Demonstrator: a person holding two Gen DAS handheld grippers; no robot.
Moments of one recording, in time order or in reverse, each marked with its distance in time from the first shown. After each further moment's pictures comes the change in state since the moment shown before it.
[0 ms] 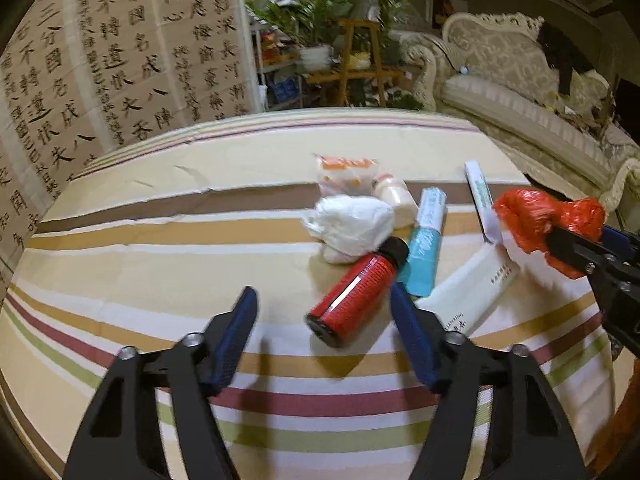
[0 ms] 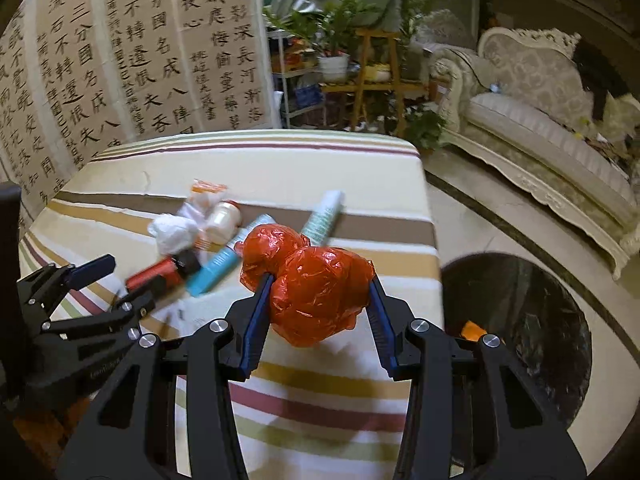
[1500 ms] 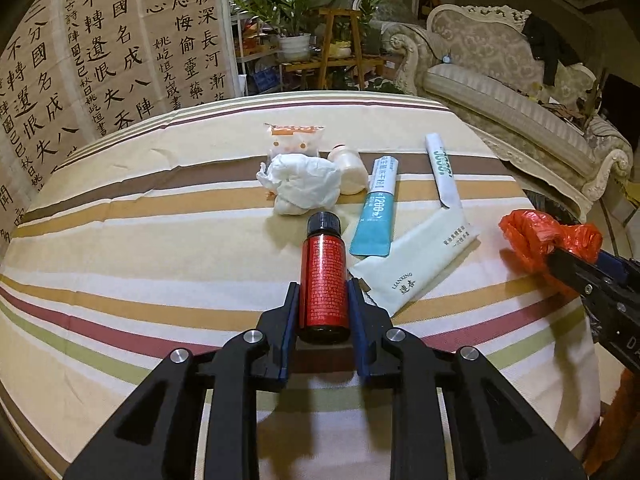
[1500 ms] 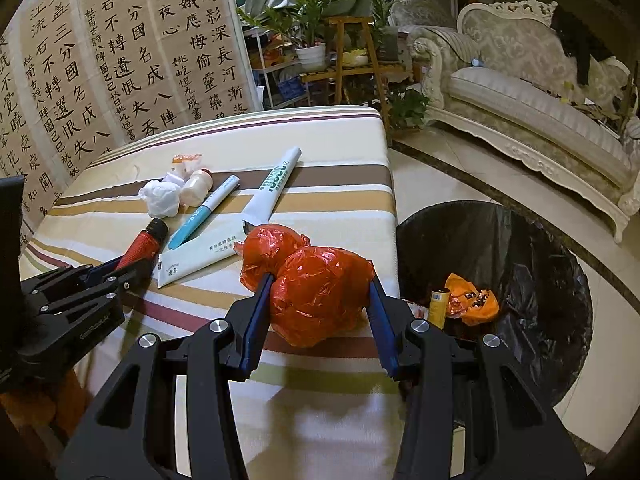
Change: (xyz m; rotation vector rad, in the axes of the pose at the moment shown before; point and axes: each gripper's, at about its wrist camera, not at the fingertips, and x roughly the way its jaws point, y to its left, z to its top) left arm -0.012 -0.018 -0.016 0.002 0.019 -0.053; right arm -0.017 -0.033 -0.038 0.087 0.019 0.010
